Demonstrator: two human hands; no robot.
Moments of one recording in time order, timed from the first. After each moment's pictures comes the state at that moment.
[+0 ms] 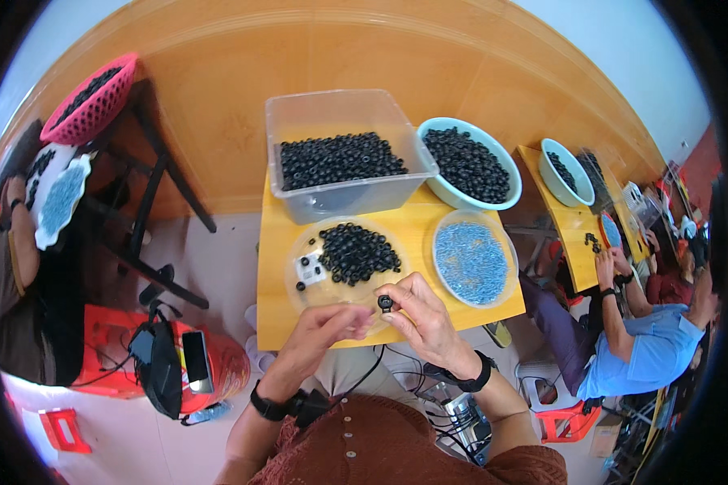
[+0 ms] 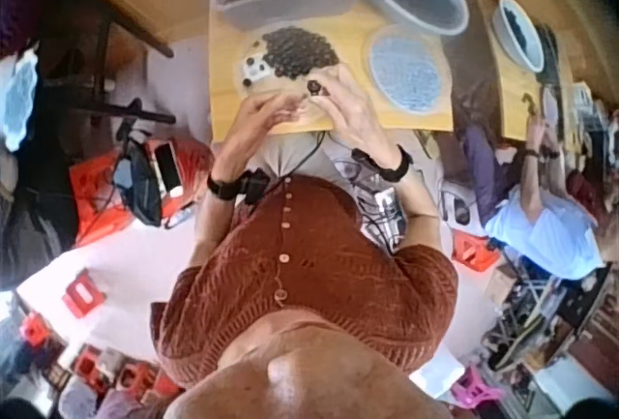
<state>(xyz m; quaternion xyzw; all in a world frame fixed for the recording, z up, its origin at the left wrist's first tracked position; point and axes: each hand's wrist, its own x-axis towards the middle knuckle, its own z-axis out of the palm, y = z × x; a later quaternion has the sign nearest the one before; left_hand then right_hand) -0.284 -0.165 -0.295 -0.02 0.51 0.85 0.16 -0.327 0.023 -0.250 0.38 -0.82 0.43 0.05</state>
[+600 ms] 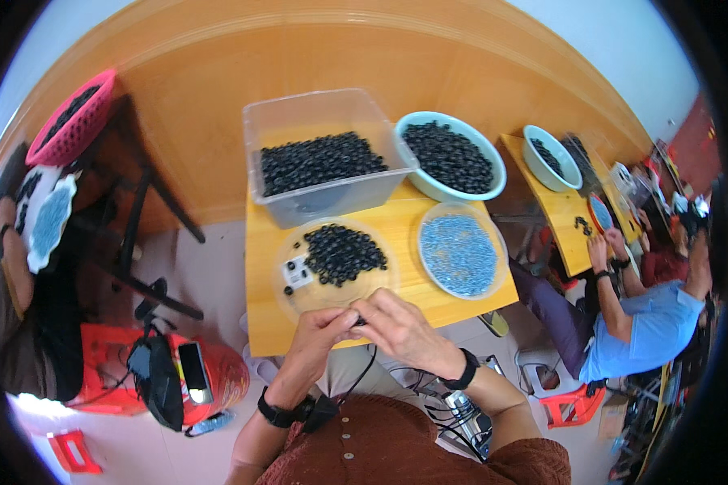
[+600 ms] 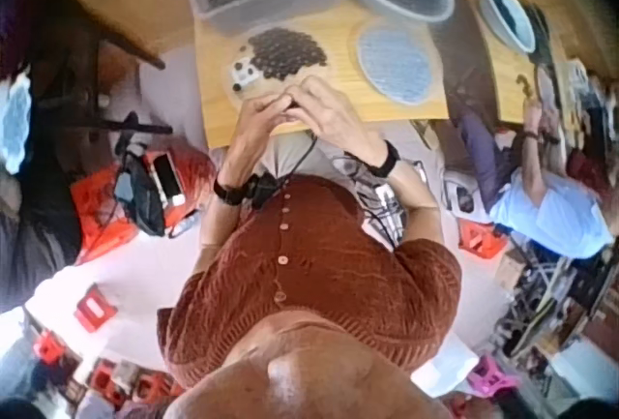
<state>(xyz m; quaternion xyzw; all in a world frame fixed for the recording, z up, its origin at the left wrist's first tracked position) -0.284 -0.146 -0.303 -0.03 0.49 0.86 0.15 -0.317 0.017 -0.265 0.45 -0.83 0.32 0.10</state>
